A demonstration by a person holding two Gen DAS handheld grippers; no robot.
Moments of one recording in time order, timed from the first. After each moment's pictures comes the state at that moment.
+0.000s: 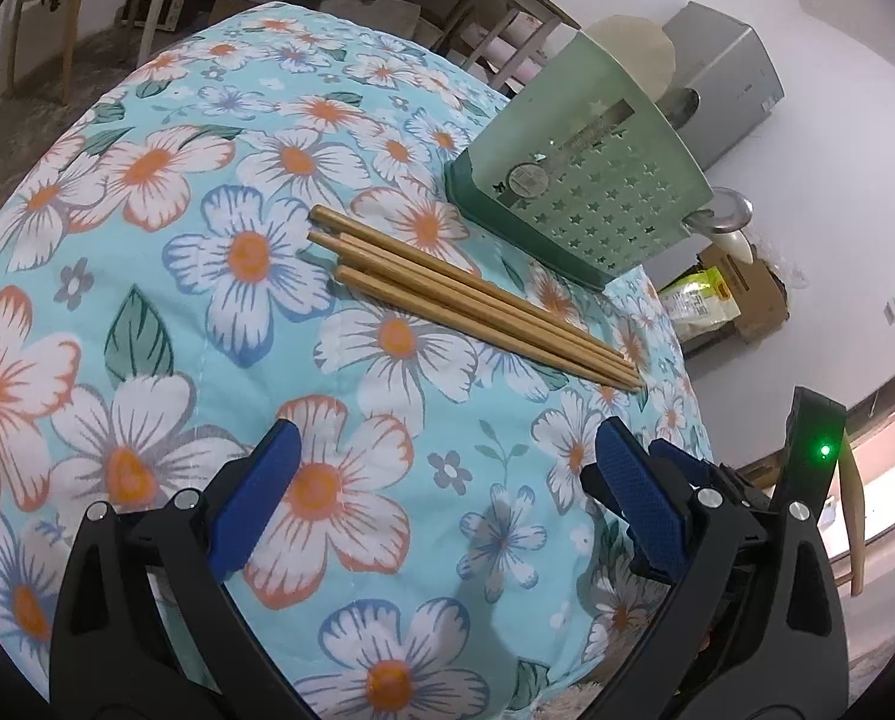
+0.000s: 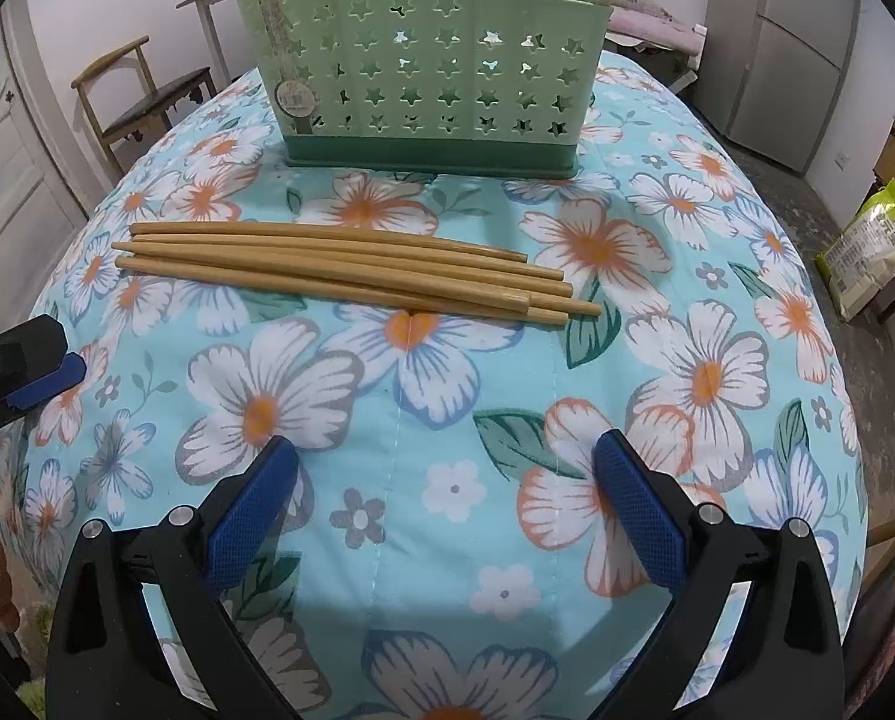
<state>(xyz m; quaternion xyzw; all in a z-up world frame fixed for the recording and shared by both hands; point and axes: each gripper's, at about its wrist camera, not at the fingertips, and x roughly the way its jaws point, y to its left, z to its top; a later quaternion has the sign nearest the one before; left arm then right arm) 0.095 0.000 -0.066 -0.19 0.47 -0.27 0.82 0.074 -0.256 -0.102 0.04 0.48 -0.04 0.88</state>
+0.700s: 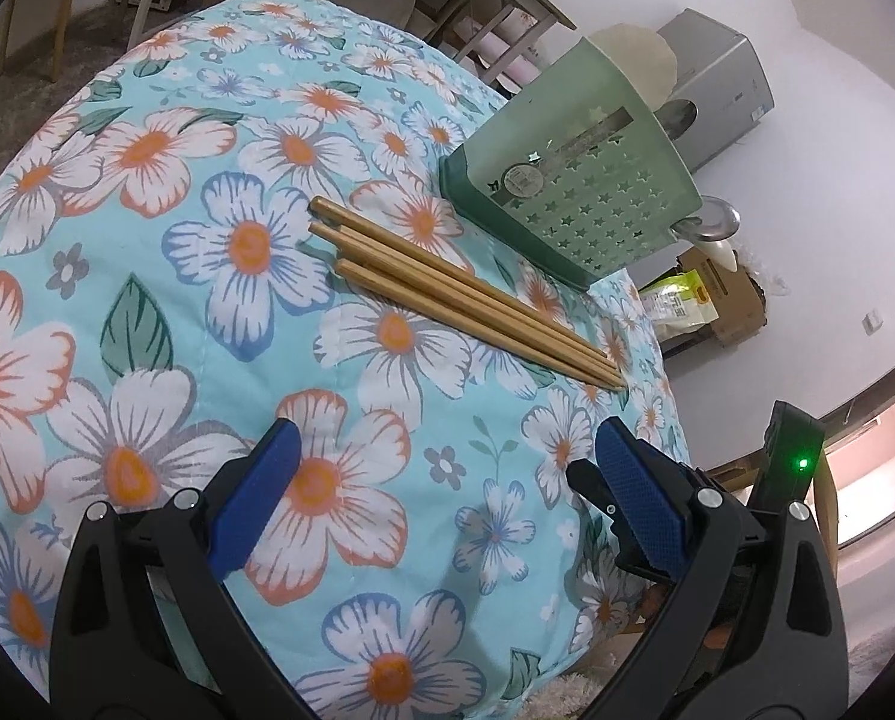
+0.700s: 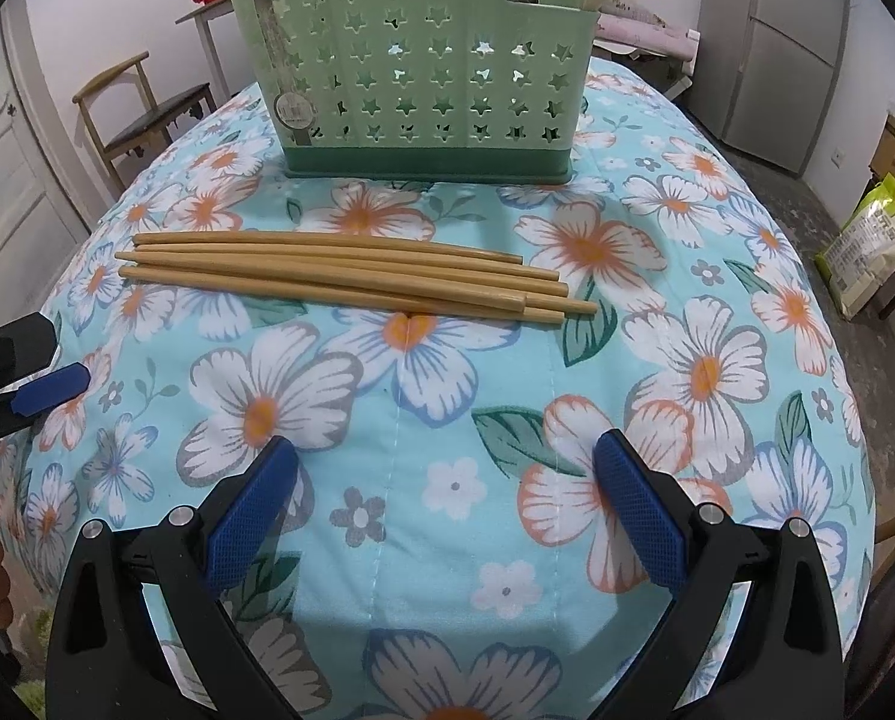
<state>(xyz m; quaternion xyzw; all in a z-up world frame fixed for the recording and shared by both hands) 0.098 0.010 -0.069 -0.22 0.47 -0.29 0.80 0.065 -0.258 -0.103 0.05 0.46 -0.04 0.89</state>
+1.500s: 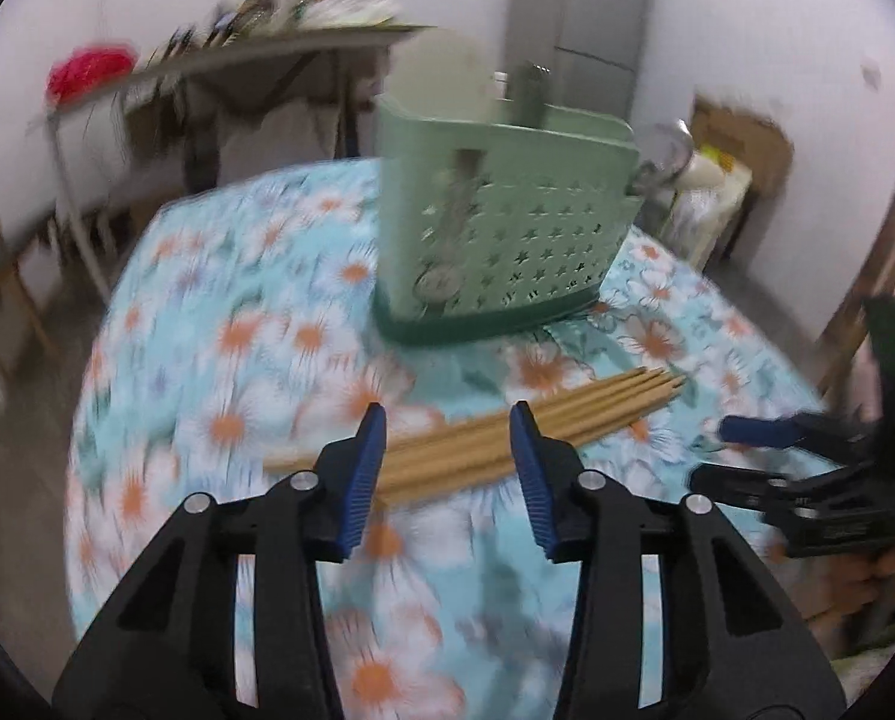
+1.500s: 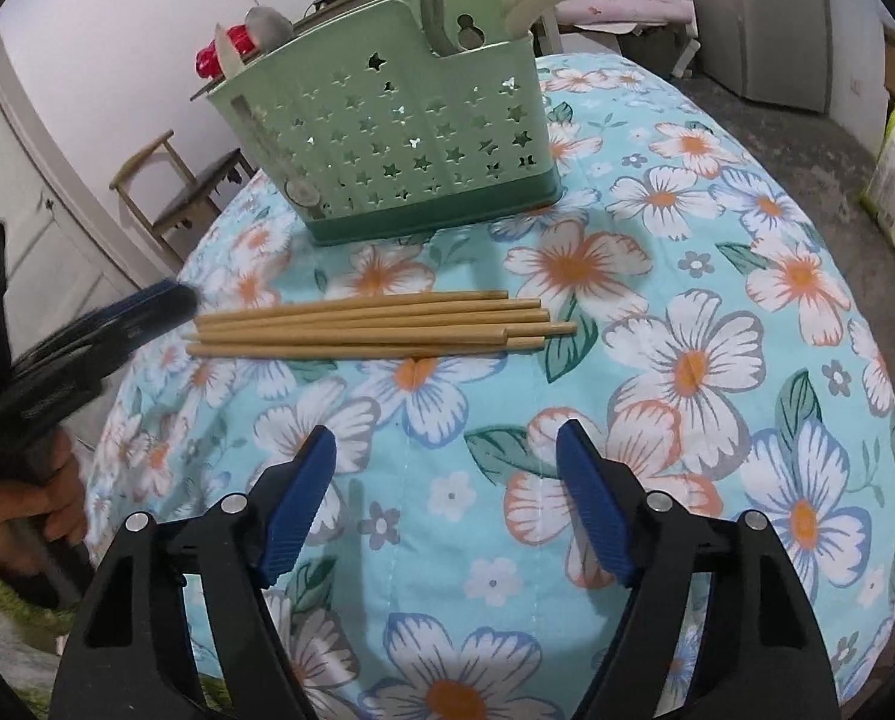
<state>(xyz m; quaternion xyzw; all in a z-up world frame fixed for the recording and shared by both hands) 0.123 -0.071 -0.017 0.09 0.35 -0.31 0.88 0.052 -0.297 -0.083 0.18 0.43 0.02 0.89</state>
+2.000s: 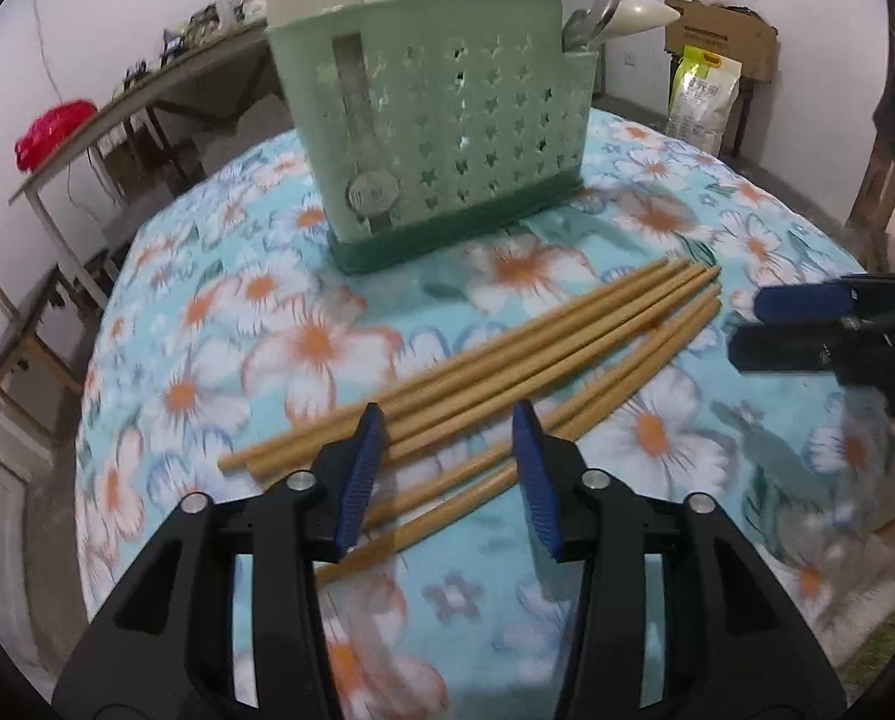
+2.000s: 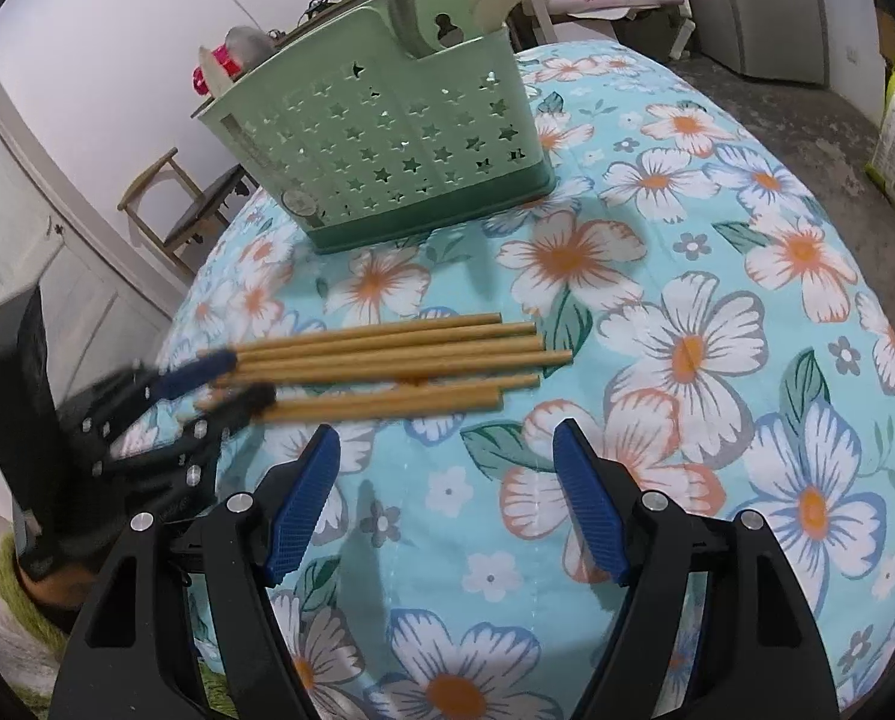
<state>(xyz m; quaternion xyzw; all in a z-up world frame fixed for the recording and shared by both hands) 0.095 -0.093 -0.057 0.19 0.38 -0.30 0.86 0.048 -0.308 -0.086 0.21 0.43 0.03 0.88</state>
